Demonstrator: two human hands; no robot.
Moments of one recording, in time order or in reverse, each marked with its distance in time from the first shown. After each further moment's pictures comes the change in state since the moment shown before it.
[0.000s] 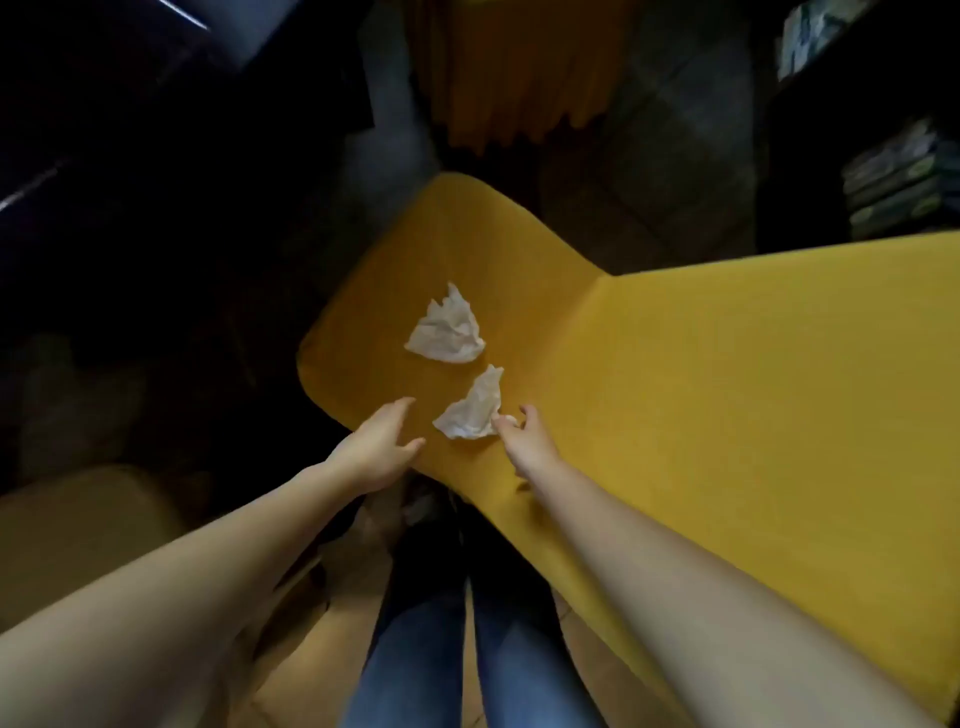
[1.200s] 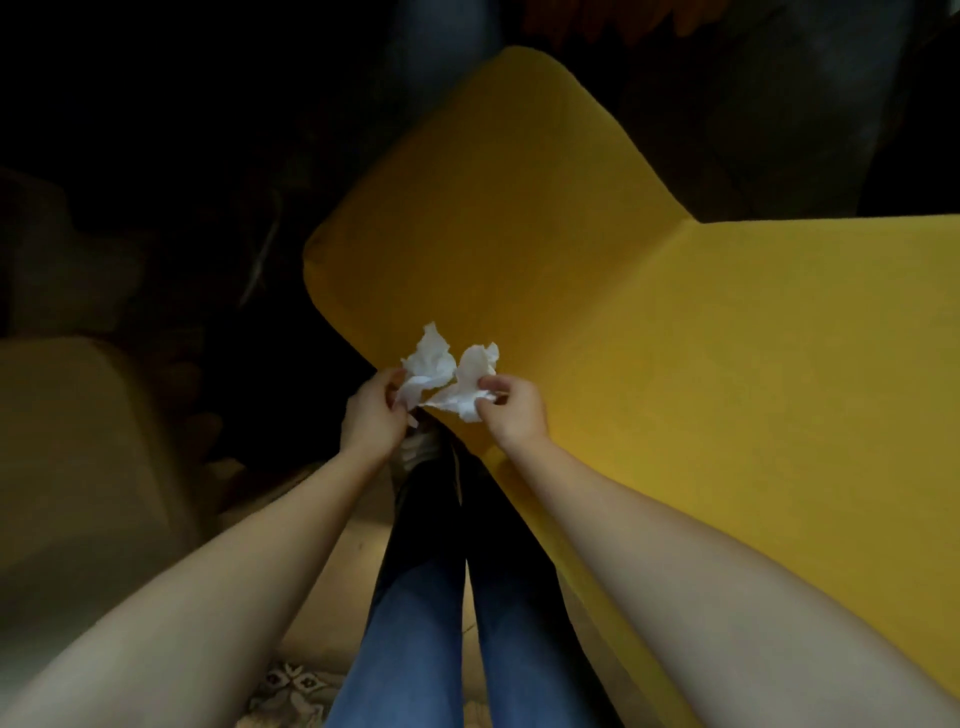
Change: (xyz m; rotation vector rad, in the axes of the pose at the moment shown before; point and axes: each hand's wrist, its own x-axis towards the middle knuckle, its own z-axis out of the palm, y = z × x) left_hand 0.050 -0.070 0.101 -0.369 0.441 -0.269; right_hand 0.042 0.035 0.046 -0.265 0.009 -0.217
